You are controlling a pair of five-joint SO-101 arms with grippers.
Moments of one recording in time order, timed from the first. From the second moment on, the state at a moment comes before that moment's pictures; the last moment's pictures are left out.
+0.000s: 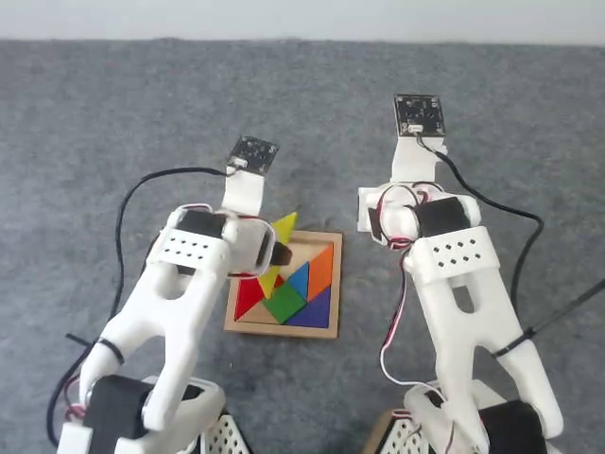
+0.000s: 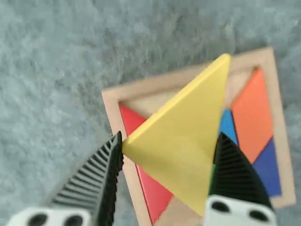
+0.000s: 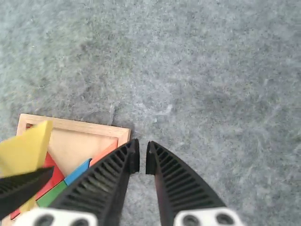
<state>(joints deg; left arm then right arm) 6.9 -17.0 45.0 59.1 1.2 -18.4 -24.4 30.0 61.2 -13.6</state>
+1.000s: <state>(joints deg) 15.0 -12.1 35.0 74.2 32.7 -18.4 -24.4 30.0 61.2 -13.6</state>
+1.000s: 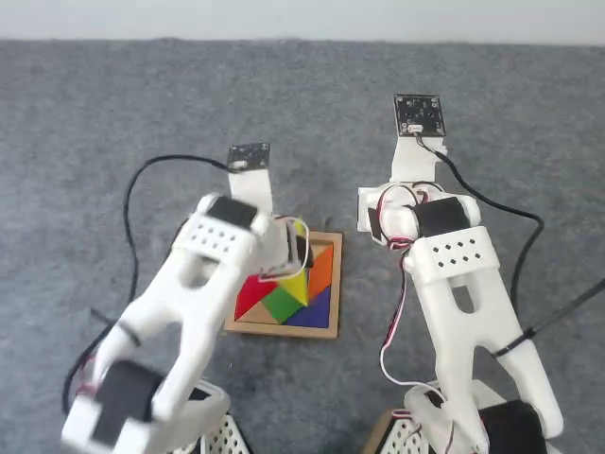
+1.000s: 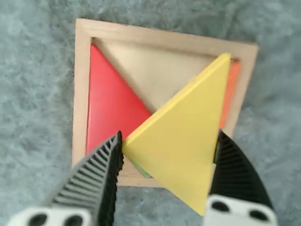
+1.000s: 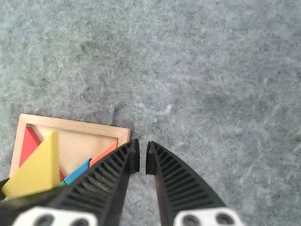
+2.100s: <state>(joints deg) 12.7 16.0 9.7 85.1 57.5 -18.4 -24.4 30.0 61.2 -13.6</state>
